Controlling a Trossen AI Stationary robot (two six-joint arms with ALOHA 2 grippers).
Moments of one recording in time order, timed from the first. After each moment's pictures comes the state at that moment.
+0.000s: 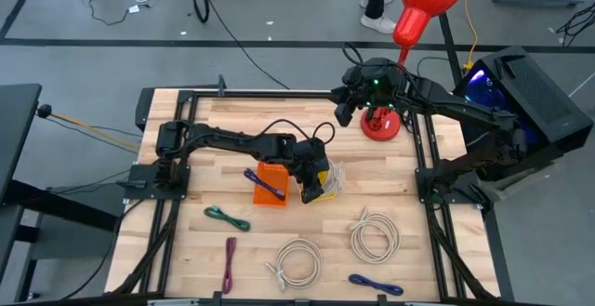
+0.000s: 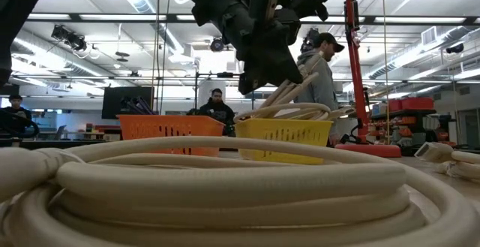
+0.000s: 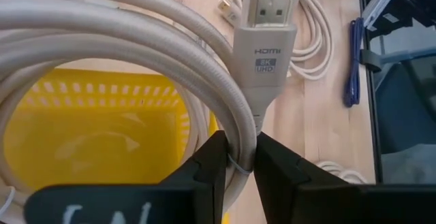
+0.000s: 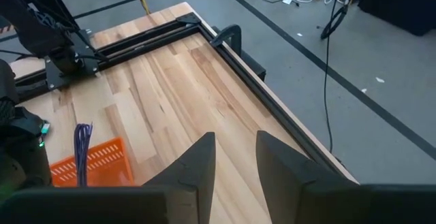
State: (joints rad) left arm 0.04 1.98 1.48 -0.34 0.35 -0.33; right arm -0.38 1.37 1.42 -0.60 0.06 0.12
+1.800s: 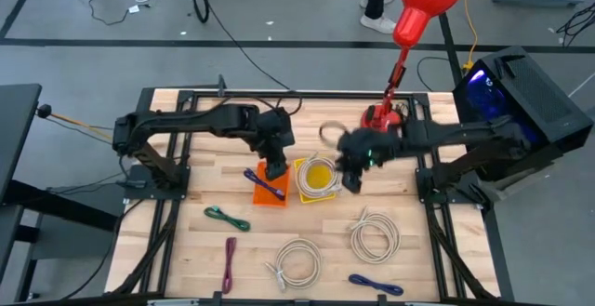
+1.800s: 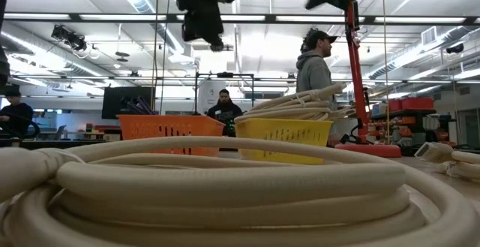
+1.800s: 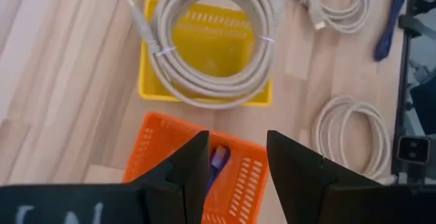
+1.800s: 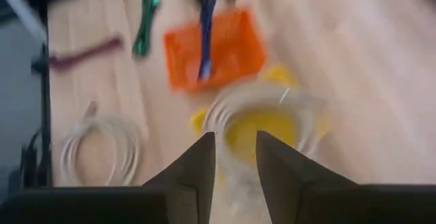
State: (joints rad) left arm 0.12 1.61 1.48 -0.88 0.20 -0.22; right arm 0.10 1.37 1.35 -0.86 0.07 0.42
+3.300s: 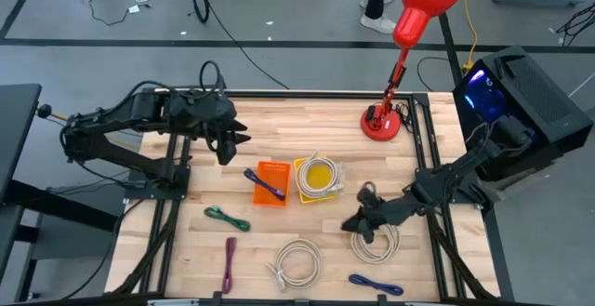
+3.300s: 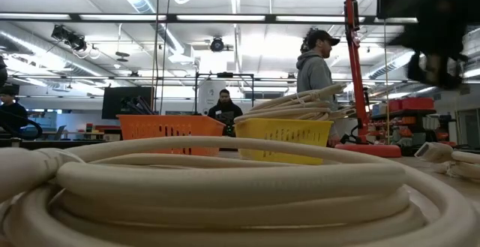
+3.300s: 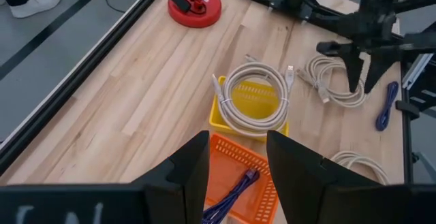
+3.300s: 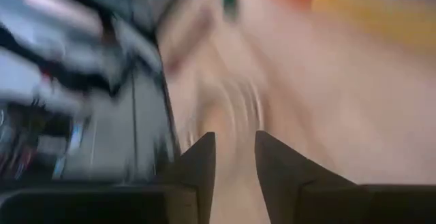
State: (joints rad) left arm 0.05 1.15 1.48 -1.00 -0.16 -0.33; right arm 0.57 1.29 0.53 0.24 0.24 1.19
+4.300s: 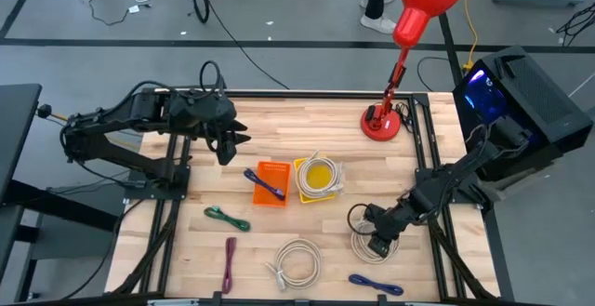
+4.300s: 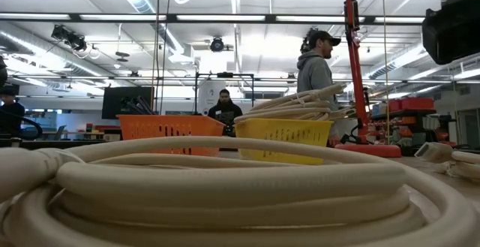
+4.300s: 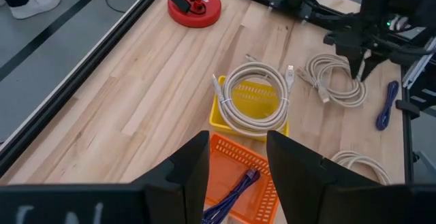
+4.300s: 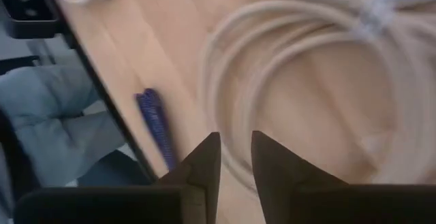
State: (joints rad) left arm 0.05 1.15 1.48 -1.00 -0.16 -0.32; right arm 0.63 1.34 0.64 -0.30 -0.15 1.31
